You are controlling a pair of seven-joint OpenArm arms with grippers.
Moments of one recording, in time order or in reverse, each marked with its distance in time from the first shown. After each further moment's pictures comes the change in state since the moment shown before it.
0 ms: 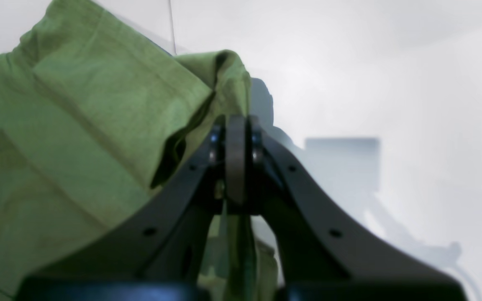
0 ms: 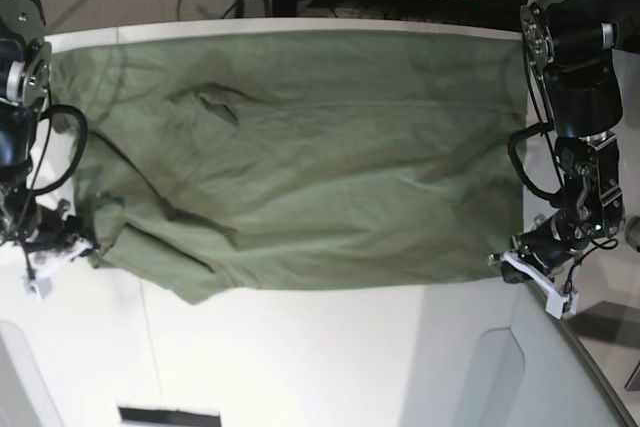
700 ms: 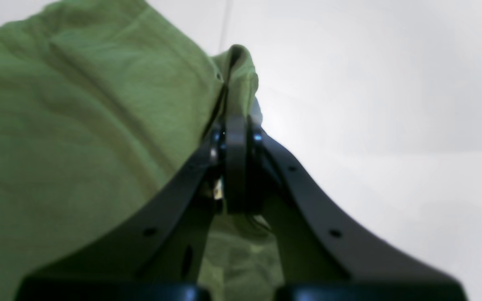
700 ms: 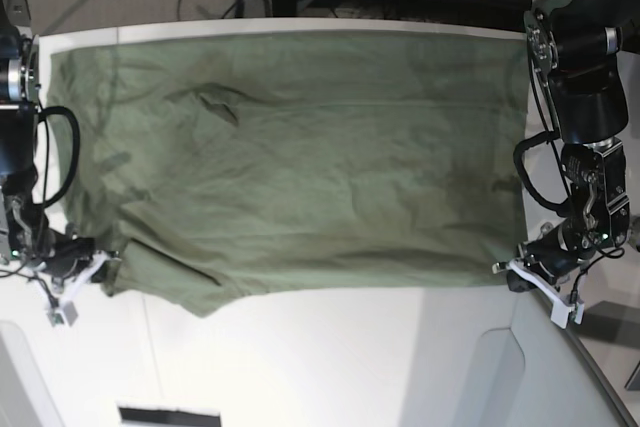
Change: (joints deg) left arm -1.2 -0.7 0.0 1.0 -0.3 0.0 1.7; right arm 1.0 1.4 -17.5 4.8 0.0 -0.3 7.7
